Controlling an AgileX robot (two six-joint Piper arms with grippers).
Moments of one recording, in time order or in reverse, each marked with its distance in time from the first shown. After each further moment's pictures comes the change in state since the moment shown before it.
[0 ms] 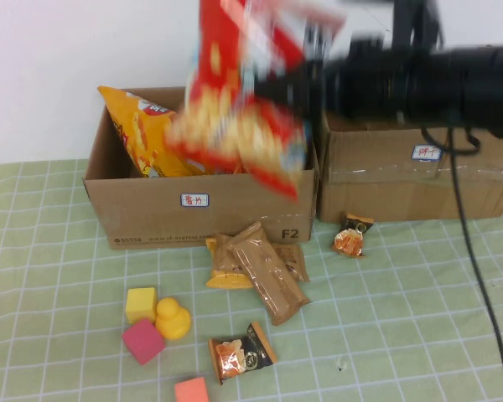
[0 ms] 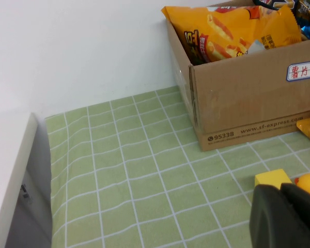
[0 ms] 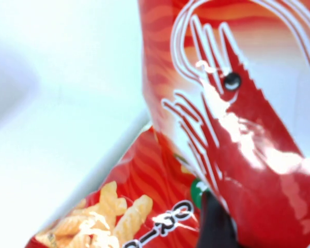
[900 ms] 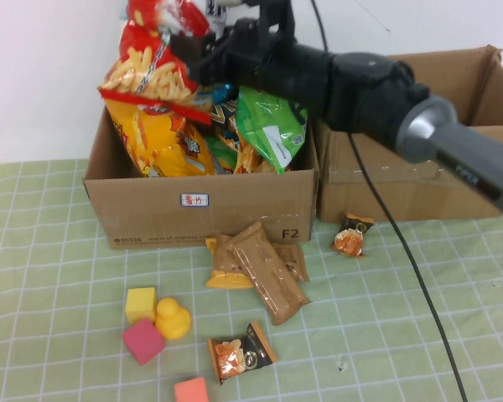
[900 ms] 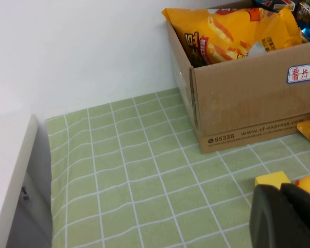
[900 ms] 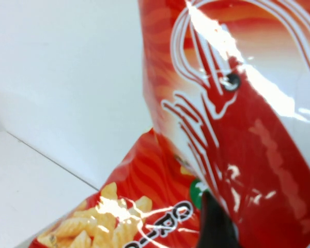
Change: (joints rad) right arm 0.027 0.744 -0.826 0.481 -0.045 -0.612; left arm 0.000 0.000 0.000 0.000 -0.005 0.000
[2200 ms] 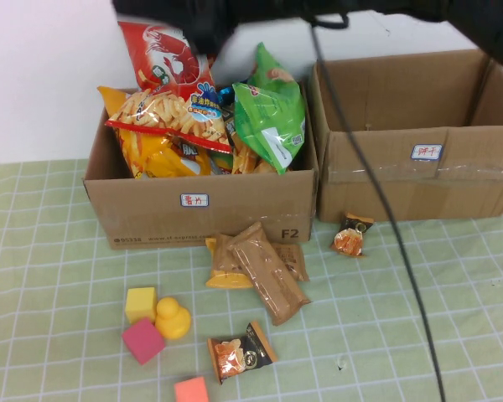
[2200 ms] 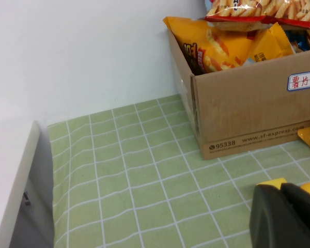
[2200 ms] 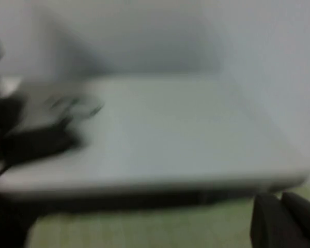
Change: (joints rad) right arm 0.023 -0.314 -0.014 -0.490 0.590 0.314; left arm 0.000 0.000 0.000 0.000 -0.017 0.000
